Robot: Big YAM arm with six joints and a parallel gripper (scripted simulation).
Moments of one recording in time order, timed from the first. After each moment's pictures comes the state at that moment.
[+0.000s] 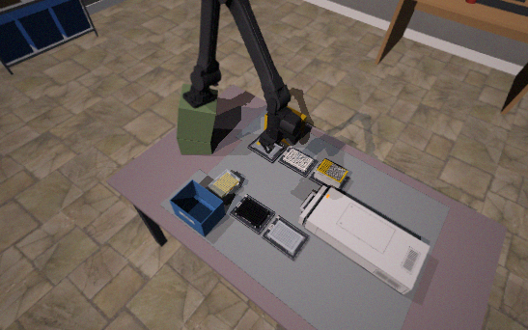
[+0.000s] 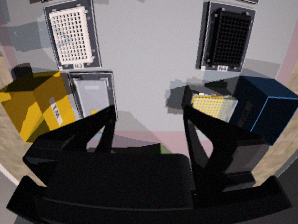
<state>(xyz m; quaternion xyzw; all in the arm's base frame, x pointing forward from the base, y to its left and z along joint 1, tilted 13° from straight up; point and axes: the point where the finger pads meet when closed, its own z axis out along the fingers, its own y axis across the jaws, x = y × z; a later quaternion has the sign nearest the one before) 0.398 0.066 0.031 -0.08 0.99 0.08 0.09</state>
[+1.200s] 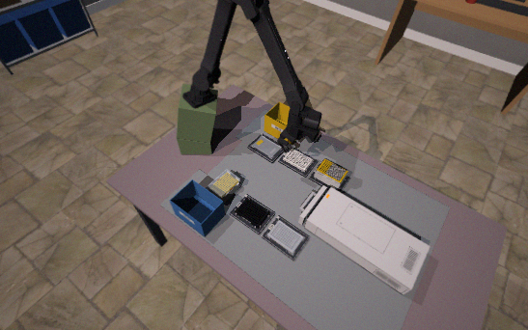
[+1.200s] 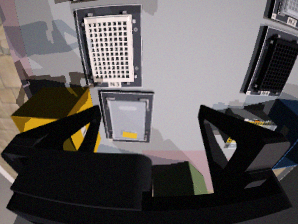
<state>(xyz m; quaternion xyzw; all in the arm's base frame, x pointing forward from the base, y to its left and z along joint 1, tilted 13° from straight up) 0.416 0.187 -0.010 -0.09 0.99 0.08 0.09</state>
